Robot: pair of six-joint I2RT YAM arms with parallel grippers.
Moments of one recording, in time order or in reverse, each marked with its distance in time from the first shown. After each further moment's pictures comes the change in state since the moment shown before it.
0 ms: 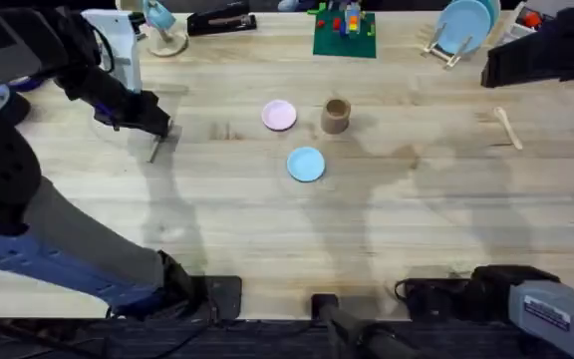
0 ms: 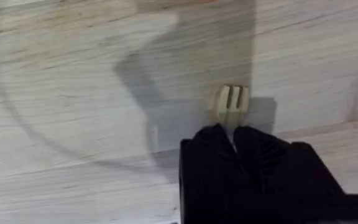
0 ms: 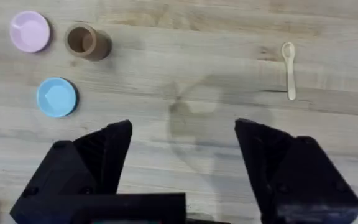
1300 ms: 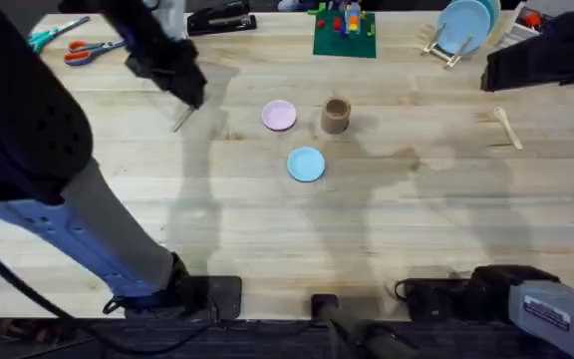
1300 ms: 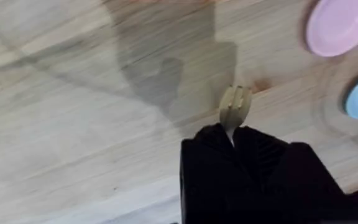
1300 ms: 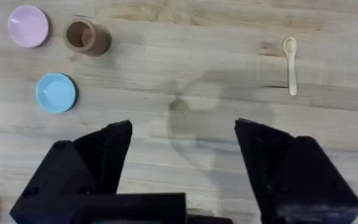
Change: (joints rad) left arm -0.288 0.113 0.482 -0.529 0.019 -0.110; right arm 0.000 0.000 0.000 -0.018 0.000 0.000
